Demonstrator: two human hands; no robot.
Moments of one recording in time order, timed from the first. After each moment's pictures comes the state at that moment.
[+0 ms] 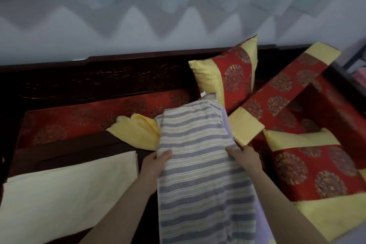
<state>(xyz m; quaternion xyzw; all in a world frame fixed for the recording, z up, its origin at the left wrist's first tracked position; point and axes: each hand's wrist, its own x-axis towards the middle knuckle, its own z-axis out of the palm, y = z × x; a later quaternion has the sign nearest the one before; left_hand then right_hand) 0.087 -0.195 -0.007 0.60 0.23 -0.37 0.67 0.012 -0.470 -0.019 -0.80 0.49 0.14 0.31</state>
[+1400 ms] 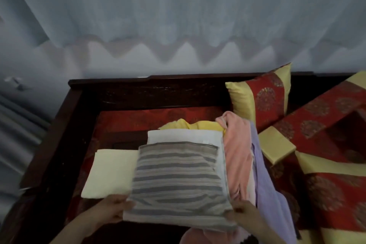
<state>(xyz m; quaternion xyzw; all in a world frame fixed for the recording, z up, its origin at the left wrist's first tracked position) -0.016 0.058 0.059 0.73 0.16 -0.46 0.48 -0.108 -0.342 0.030 -0.82 0.20 0.26 0.46</state>
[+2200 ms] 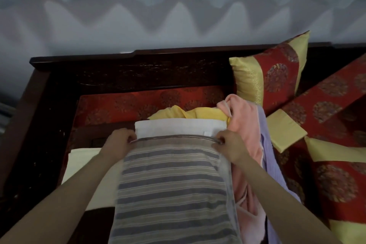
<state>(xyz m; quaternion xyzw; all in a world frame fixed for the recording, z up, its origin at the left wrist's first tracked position) 0.168 -0.002 -0.006 0.96 -0.13 -0.17 0.18 0.083 -0.348 -0.007 -0.95 0.09 0.07 0.29</state>
